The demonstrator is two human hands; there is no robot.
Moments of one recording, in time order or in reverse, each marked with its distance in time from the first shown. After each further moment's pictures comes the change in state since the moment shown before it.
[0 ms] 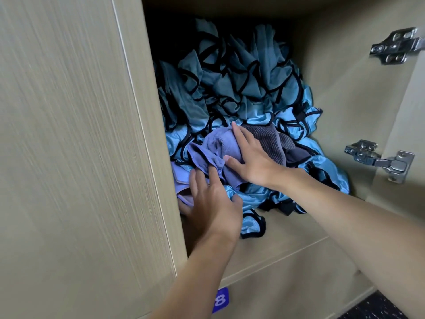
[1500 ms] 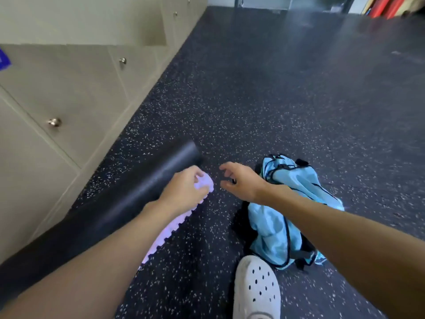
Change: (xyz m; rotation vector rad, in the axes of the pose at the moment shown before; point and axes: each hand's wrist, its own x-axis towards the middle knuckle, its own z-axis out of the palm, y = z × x) left_hand -0.496 0.149 0.204 -0.237 -1.242 0.869; right_hand -0.739 0.088 -0.077 -0.046 0.048 1.238
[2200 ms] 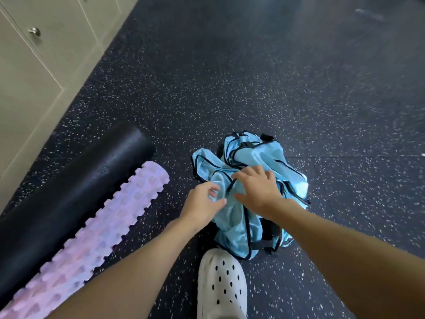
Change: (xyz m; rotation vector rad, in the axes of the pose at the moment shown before) left_hand 0.042 0.037 0.184 -0.206 -0.133 -0.028; right_hand -0.051 0.150 0.015 -0.444 0.076 0.234
